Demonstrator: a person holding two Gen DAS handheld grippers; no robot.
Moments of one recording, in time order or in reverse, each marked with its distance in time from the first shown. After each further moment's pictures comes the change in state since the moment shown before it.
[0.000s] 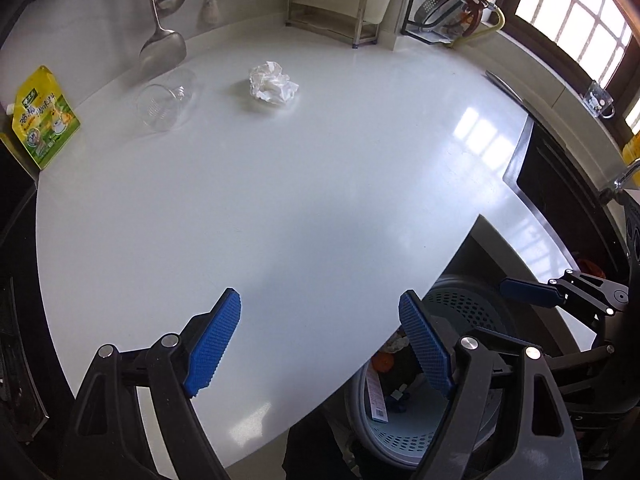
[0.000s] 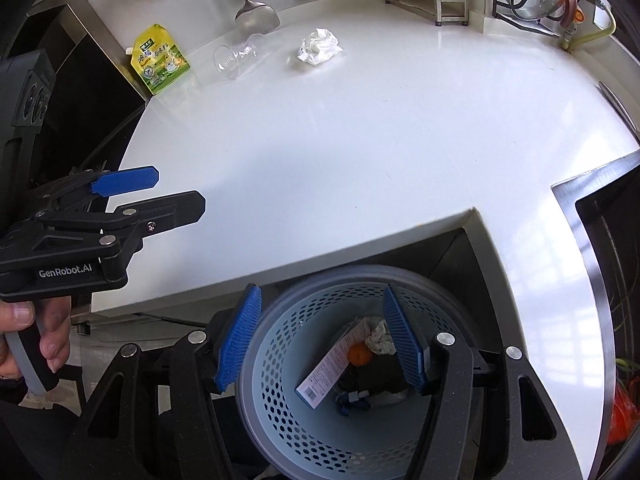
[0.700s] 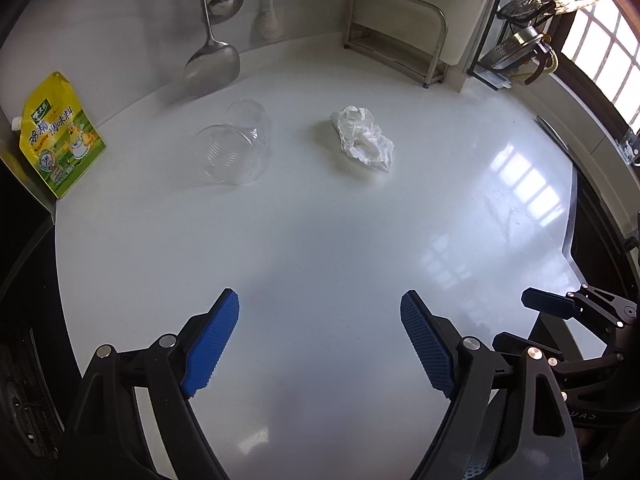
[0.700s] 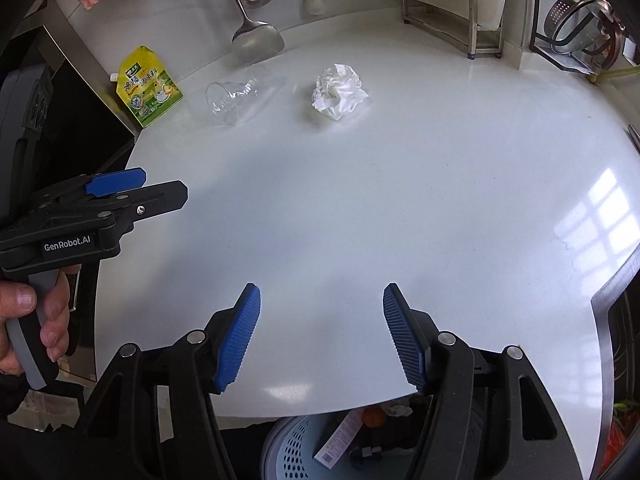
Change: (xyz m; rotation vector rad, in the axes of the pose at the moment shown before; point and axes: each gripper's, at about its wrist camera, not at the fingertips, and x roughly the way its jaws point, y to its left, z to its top) left arm 0.021 0.099 0.080 -0.049 -0.034 0.053; right arm 0.045 0.019 0.102 0.009 -0.028 -0.001
